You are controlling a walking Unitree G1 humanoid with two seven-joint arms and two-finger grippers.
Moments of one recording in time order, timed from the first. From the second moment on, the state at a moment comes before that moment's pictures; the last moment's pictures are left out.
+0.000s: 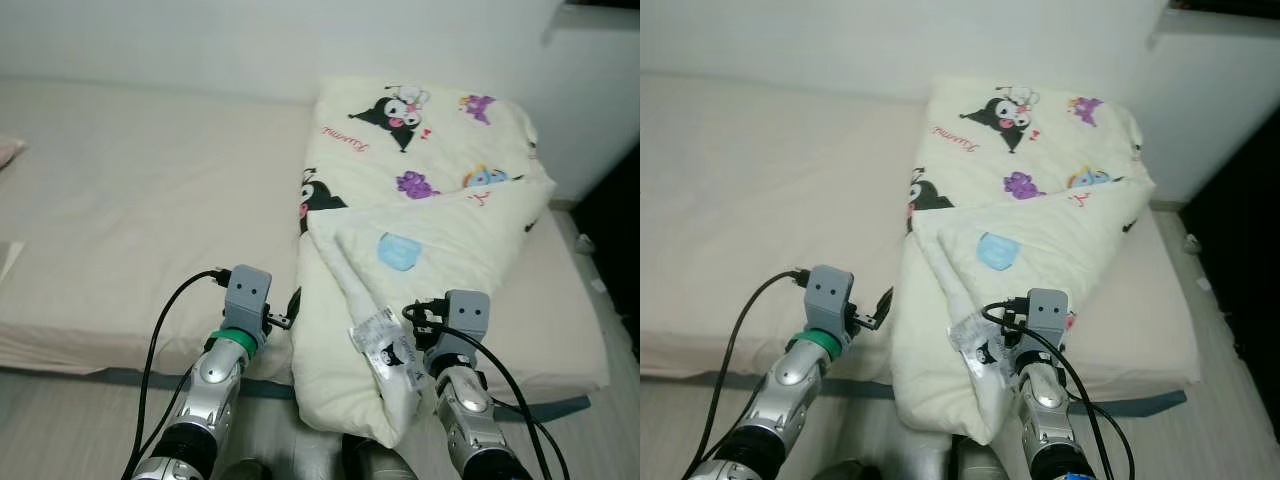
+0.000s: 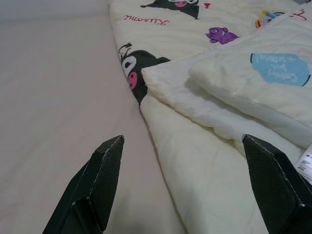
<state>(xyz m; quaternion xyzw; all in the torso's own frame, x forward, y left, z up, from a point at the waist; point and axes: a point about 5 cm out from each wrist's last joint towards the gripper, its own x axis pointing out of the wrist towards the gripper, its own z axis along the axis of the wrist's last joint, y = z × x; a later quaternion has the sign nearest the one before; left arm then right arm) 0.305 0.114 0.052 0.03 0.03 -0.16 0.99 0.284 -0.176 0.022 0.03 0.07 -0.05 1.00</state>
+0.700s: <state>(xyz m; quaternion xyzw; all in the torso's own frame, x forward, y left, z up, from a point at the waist) 0.313 0.116 0.054 0.05 0.05 -0.16 0.98 0.285 -0.178 0.018 0.06 0.09 -0.06 0.99</state>
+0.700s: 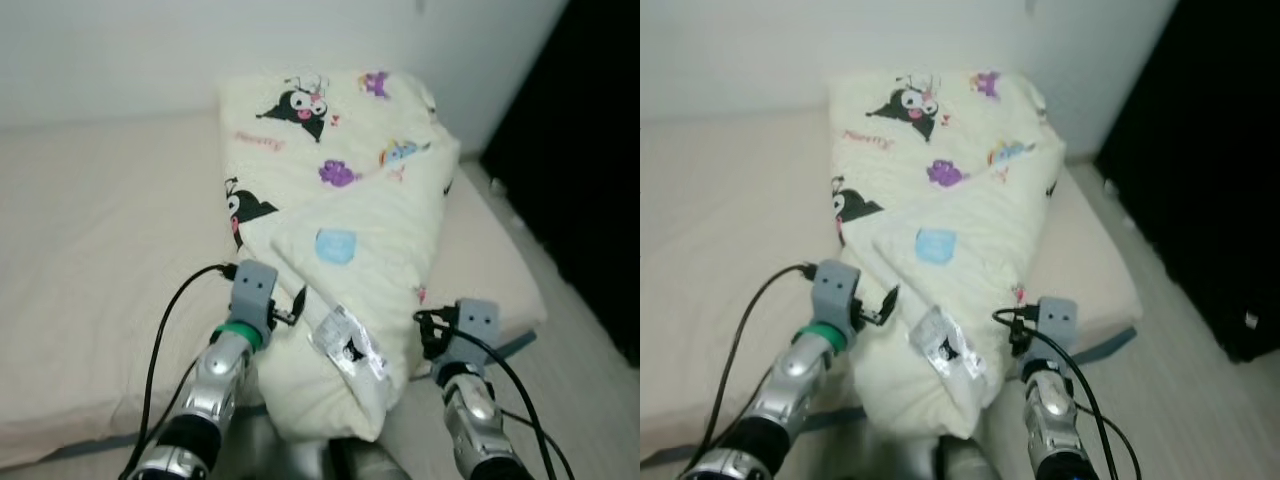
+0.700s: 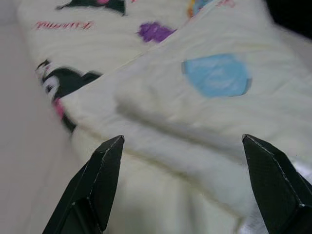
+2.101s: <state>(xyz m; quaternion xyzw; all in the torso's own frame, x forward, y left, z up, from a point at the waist) 0.313 0.118 0.045 0.05 0.09 -0.15 0.98 0.281 -0.176 0.013 0.08 0.11 -0.05 0.99</state>
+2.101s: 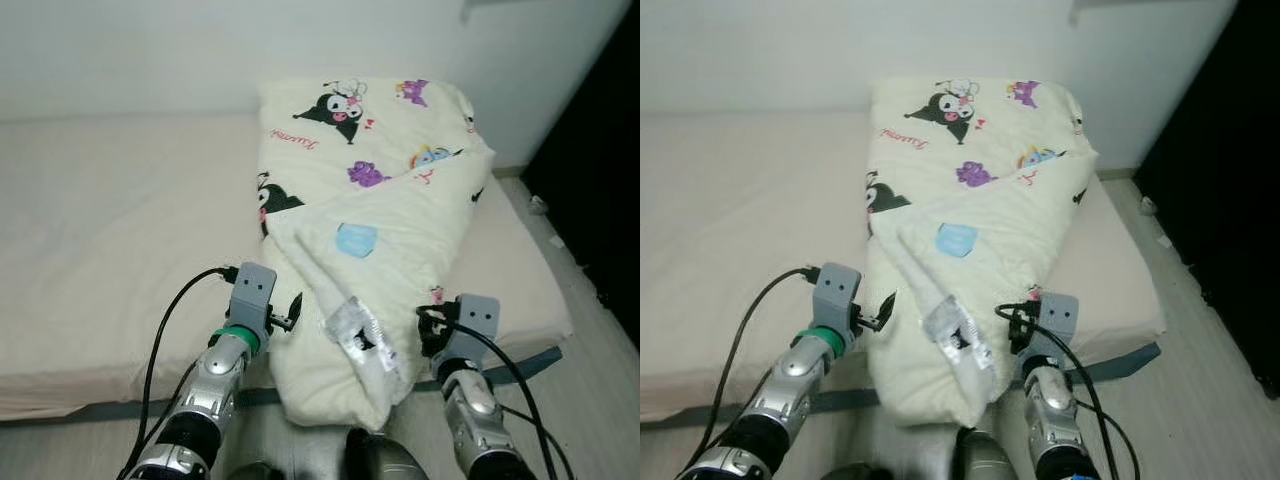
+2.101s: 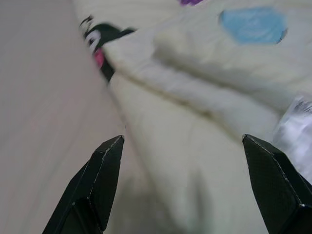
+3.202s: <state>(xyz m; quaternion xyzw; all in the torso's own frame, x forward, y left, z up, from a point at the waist) 0.312 0.124 0.041 0.03 0.10 -0.13 0.99 0.286 -0.169 0.022 0.03 0.08 -0.02 1.00</state>
